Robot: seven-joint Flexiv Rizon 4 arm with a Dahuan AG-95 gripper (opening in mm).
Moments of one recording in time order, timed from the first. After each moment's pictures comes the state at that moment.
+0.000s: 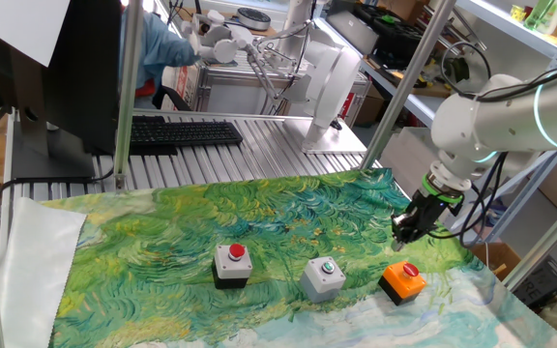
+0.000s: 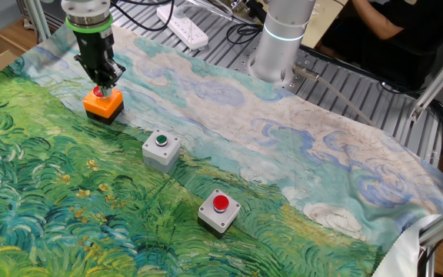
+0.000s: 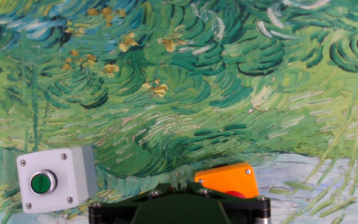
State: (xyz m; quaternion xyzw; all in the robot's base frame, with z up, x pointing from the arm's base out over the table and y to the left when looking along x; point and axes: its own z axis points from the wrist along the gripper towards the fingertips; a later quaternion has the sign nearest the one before) arm 0.497 -0.260 0.130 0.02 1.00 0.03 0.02
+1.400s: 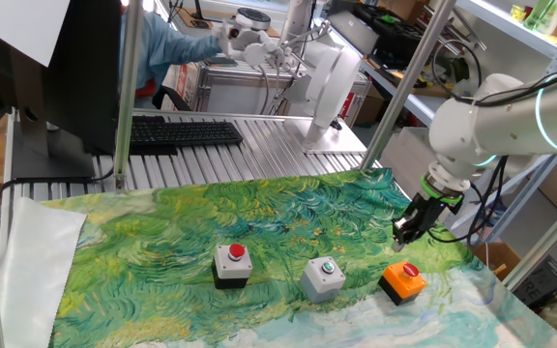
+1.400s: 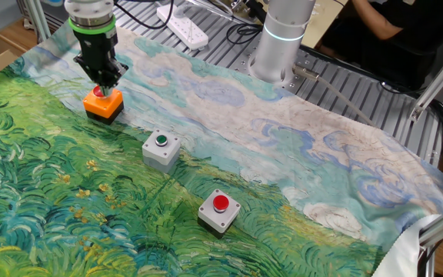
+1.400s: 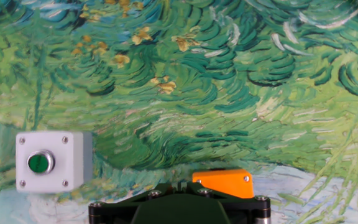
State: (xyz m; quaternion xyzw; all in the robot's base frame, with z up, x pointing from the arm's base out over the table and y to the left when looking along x) arm 0.494 -0.258 0.132 -0.05 1.00 0.02 0.02
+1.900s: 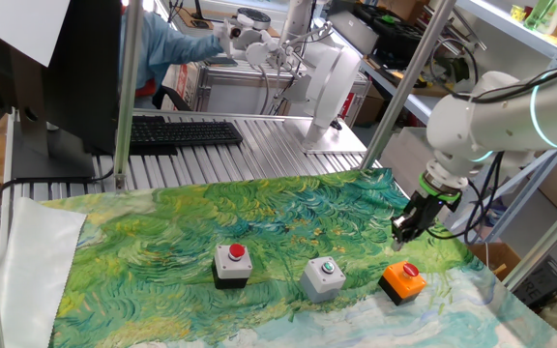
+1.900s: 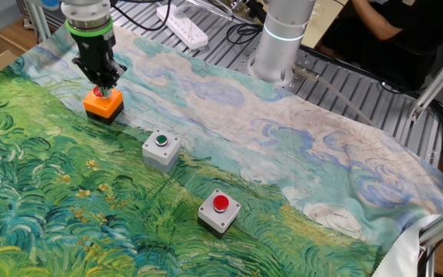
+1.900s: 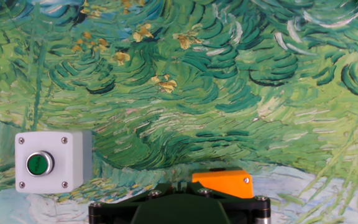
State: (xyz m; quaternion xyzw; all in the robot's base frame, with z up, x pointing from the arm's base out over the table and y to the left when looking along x) arm 0.497 -0.260 0.131 -0.05 1.00 0.01 0.01
